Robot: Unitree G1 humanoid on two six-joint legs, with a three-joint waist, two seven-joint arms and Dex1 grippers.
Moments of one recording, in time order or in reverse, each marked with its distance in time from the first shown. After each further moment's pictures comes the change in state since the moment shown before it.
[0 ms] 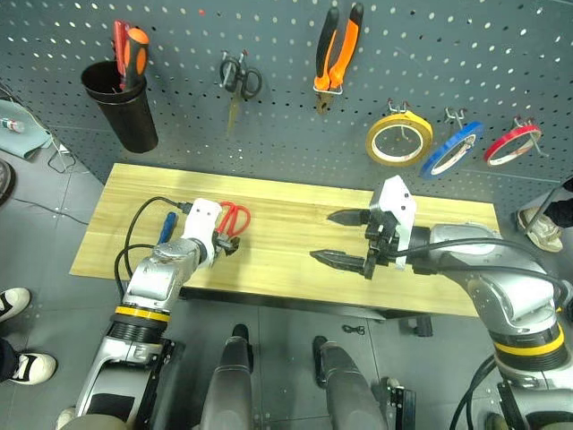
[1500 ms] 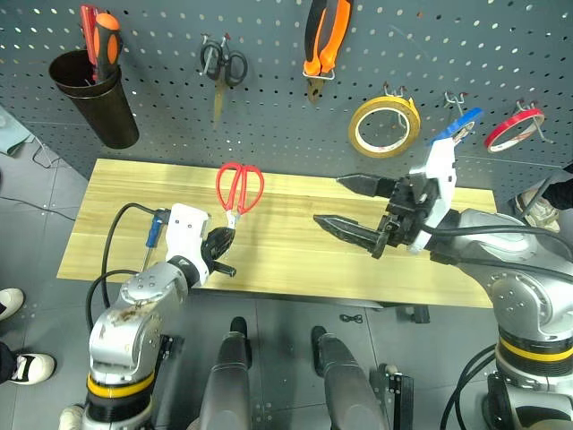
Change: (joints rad) left arm 0.348 -0.126 0.229 -0.745 -0.115 0.103 -0.036; right arm -0.004 0.073 -0.204 -0.115 0.217 0.051 -0.153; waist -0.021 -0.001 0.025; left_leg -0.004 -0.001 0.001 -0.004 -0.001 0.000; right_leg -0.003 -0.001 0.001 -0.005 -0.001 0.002
